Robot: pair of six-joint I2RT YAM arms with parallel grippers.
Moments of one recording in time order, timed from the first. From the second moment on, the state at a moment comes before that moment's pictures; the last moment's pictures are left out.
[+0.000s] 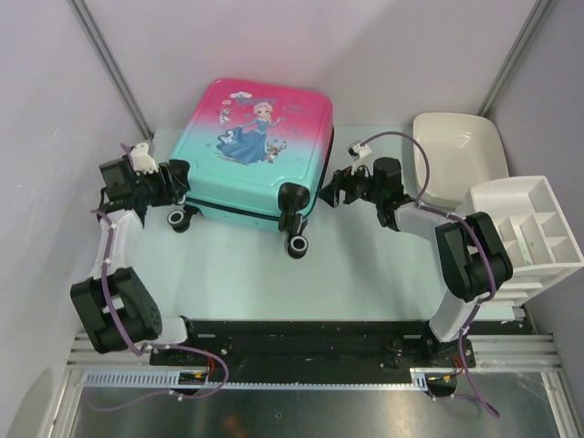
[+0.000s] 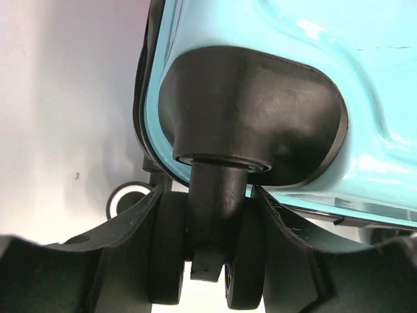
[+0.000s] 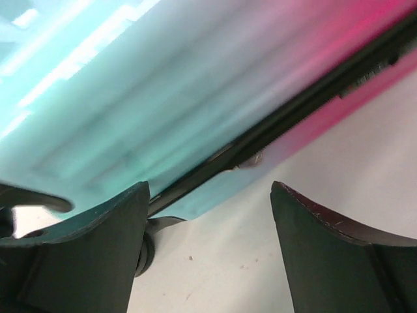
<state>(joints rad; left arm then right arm) 0.33 1.35 1.00 -0.25 0.48 -0.01 0.36 1.74 0.98 0.46 -0.52 0.23</state>
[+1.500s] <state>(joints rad) 0.40 1.59 1.27 -0.45 0.66 0.04 0.38 2.04 1.12 0.62 -0.83 -0.27</state>
